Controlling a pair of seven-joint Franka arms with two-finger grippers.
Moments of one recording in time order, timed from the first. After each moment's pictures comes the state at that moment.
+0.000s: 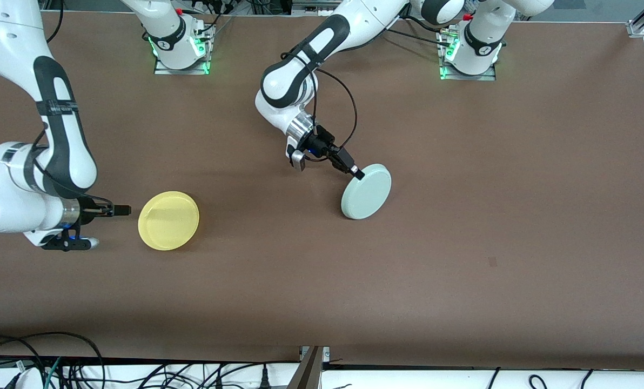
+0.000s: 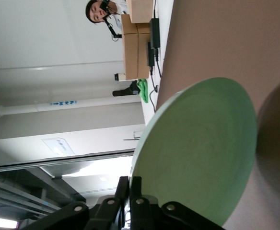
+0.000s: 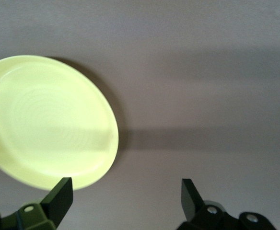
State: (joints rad) left arm -1.10 1.03 0.02 -1.19 1.14 1.34 -0.66; right arm -0.06 0.62 -0.04 -1.60 0.05 1.98 -0.11
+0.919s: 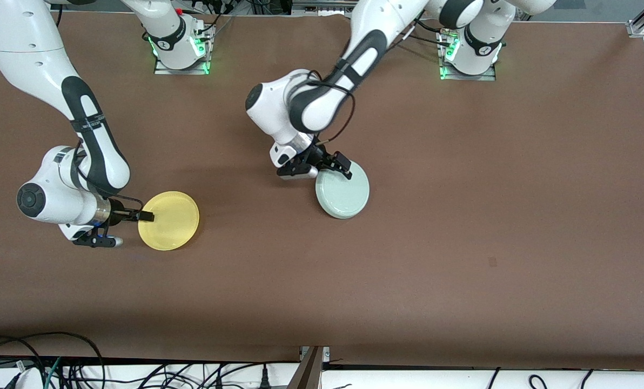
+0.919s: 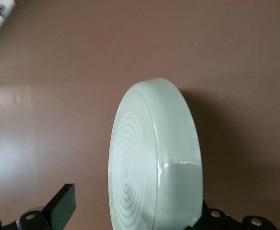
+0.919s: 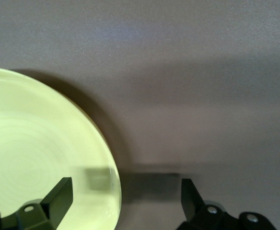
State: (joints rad) left arm -0.94 0.96 0.03 -1.07 0.45 1.70 -0.86; right arm -0.06 0.66 -0.03 -1.77 0.13 2.29 -0.10
